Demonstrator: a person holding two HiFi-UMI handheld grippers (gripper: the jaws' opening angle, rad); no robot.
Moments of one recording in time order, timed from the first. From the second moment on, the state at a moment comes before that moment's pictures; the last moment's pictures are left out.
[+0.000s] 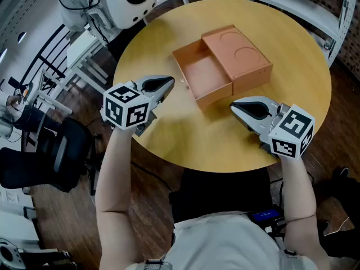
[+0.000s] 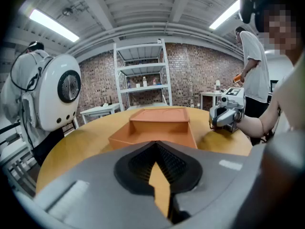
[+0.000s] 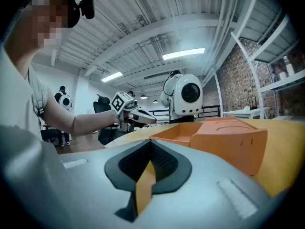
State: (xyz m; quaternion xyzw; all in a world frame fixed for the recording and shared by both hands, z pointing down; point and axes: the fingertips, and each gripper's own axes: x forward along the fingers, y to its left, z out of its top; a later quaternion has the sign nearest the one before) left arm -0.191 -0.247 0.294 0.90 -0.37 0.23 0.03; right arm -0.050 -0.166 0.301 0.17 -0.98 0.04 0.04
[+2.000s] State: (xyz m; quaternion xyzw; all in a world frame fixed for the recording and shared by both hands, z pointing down) left arm -0.080 -0.349 0.365 0.82 -0.30 0.48 -0.05; right arm -0.050 -0.162 0.302 0.17 -0.98 0.03 0.05
